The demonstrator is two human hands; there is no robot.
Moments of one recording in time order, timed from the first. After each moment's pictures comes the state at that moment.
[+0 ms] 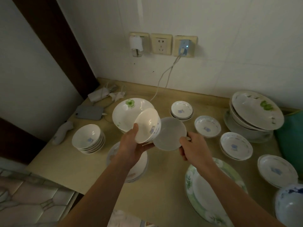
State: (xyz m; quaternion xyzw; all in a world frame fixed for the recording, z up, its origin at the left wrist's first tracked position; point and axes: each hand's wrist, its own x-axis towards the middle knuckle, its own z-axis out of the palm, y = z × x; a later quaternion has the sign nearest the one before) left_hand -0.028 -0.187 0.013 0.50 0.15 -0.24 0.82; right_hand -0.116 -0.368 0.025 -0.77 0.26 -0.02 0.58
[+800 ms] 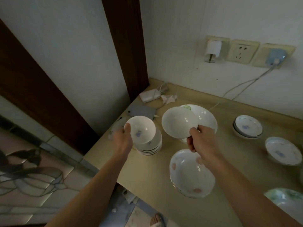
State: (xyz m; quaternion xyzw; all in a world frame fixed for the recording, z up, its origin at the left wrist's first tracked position) left_hand 0.068 0.048 -0.006 0.81 0.21 0.06 0.54; right_hand 0.006 -0.188 0.042 -0.75 0.24 -0.01 0.62
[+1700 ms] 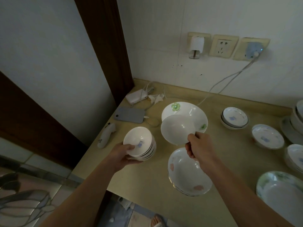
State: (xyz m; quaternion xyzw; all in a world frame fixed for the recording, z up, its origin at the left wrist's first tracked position) left_hand 0.094 0.078 -0.065 0.58 0.23 -0.32 0.71; right_hand -0.005 -0.182 0.017 -0.69 0.33 -0.02 0.64
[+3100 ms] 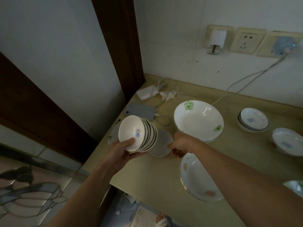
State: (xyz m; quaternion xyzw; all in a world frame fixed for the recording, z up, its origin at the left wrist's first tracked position) left_hand 0.092 0.115 -0.049 0.49 0.18 -0.27 0.81; right_hand 0.091 -0.141 -0.040 -0.80 0.20 0.37 0.43
